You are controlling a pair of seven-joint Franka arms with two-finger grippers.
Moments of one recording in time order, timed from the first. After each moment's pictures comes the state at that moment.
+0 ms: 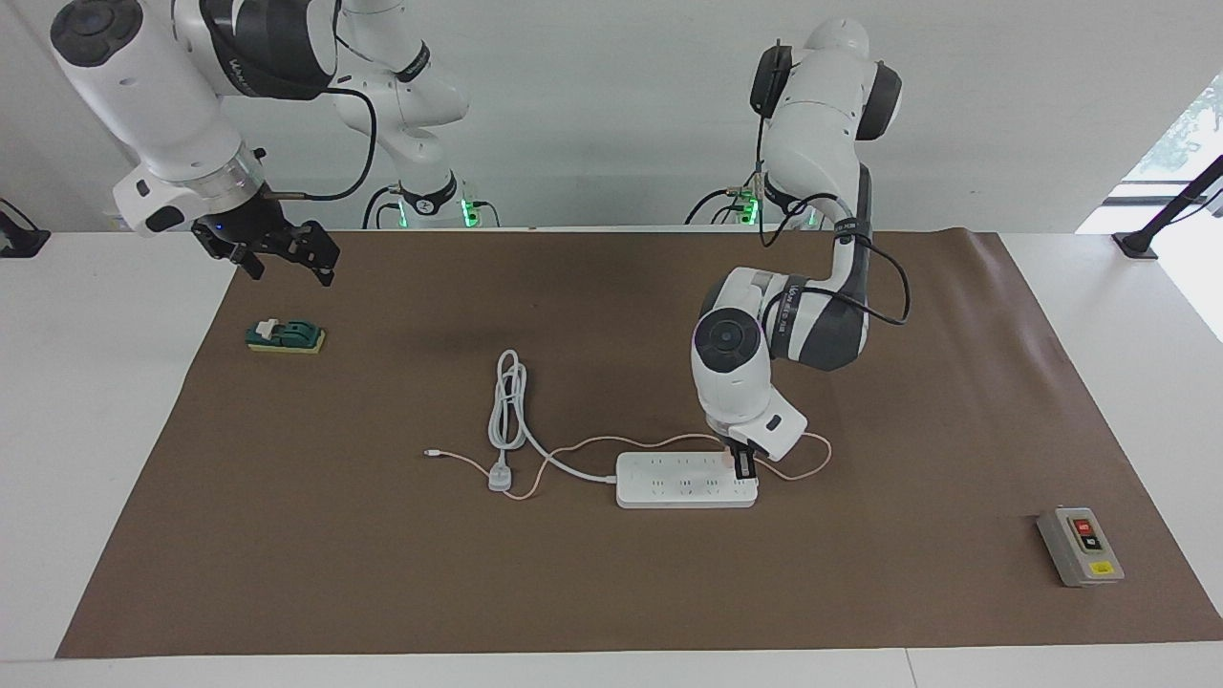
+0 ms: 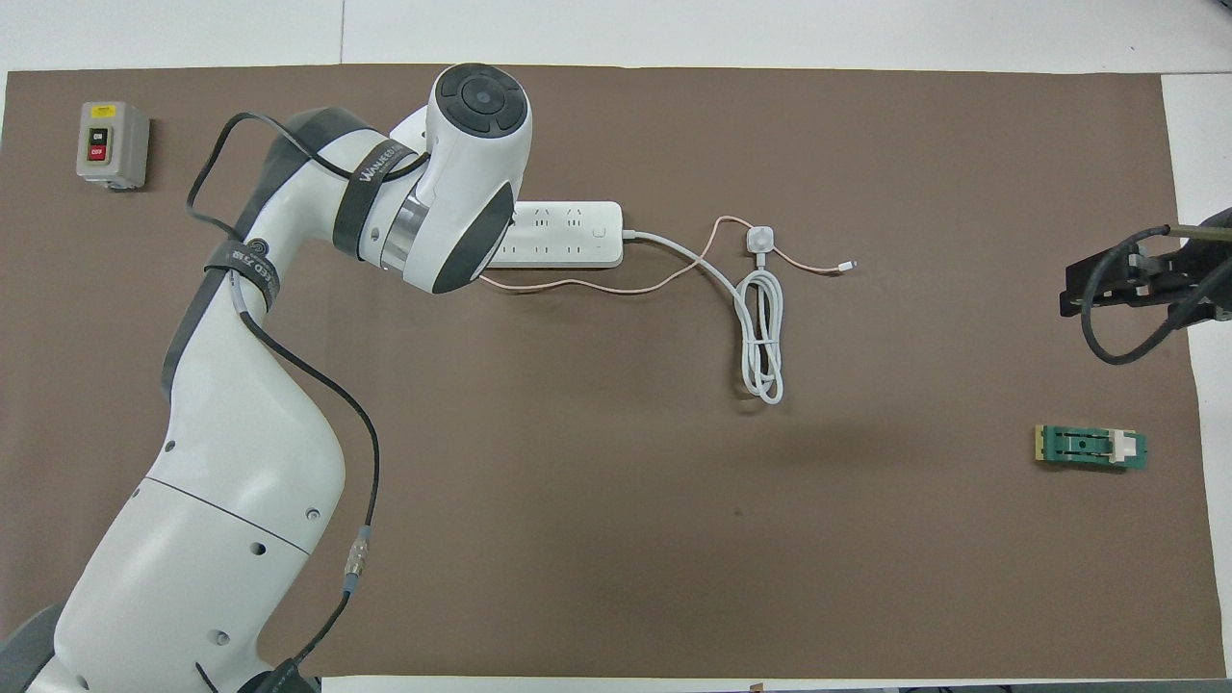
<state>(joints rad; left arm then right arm) -0.47 0.73 -0.02 -1.20 0.23 1.80 -2.02 0.14 0.03 -0.19 -1.61 0.01 1.53 0.09</state>
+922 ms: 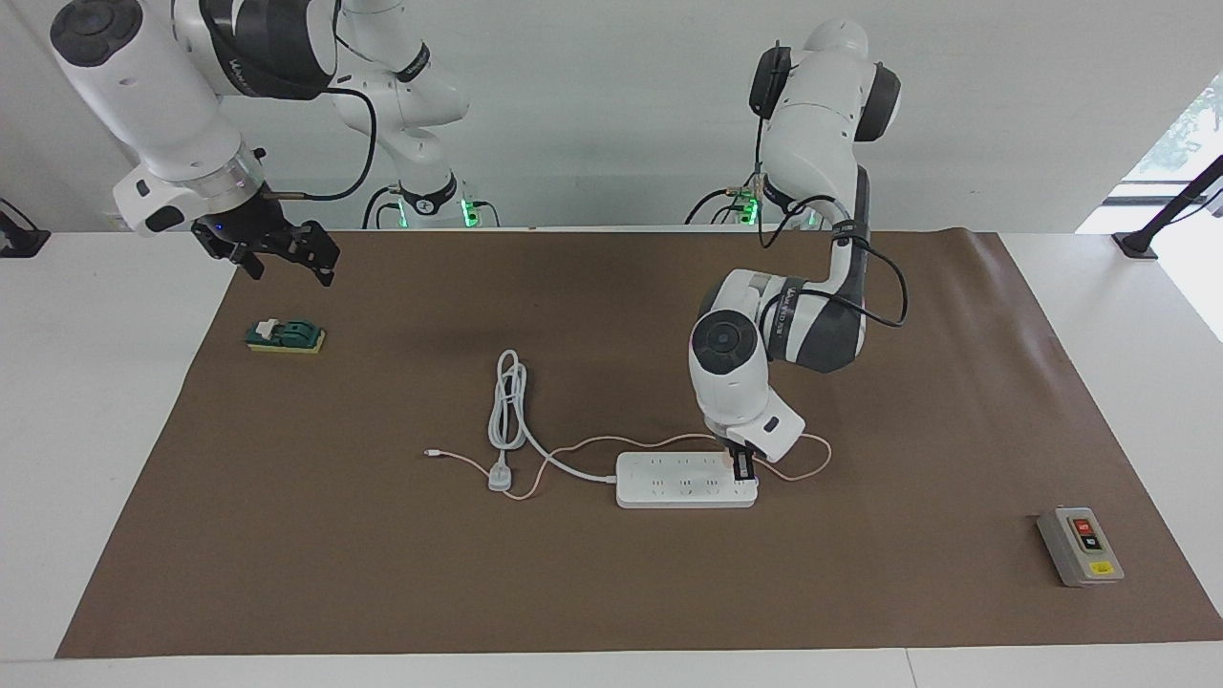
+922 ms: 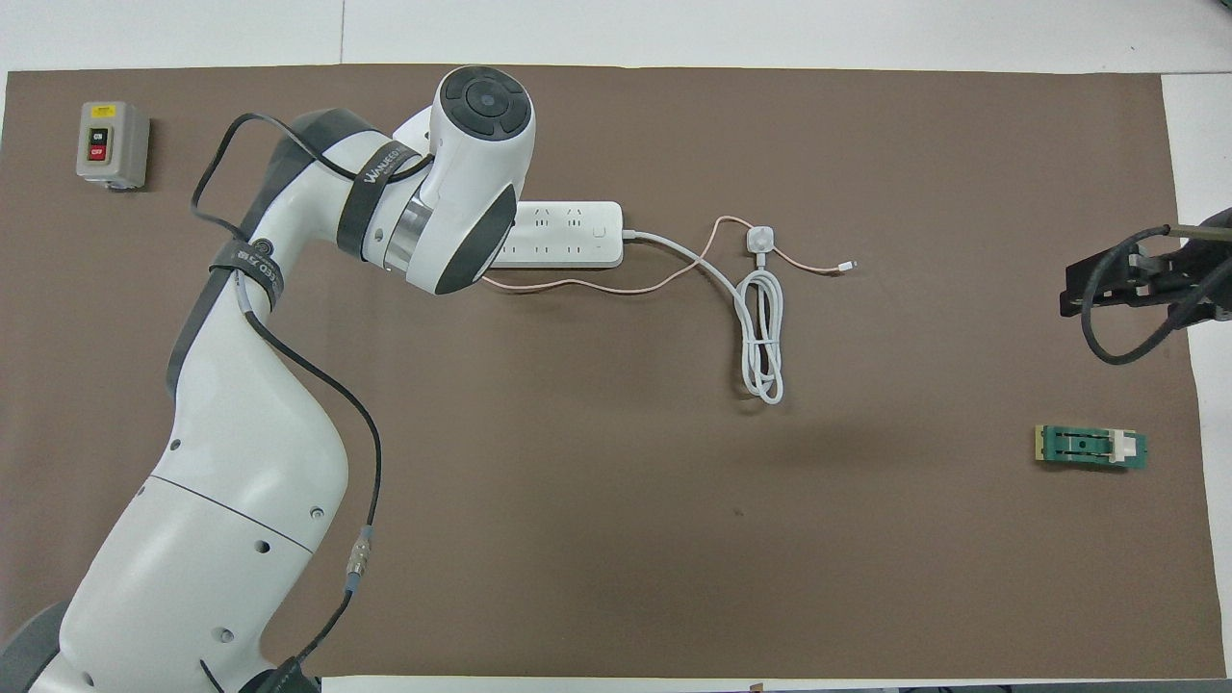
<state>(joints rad) -0.47 0.74 -0.02 -1.20 0.23 1.80 -2.00 0.14 0.03 -0.19 -1.61 0.01 1.53 0.09</state>
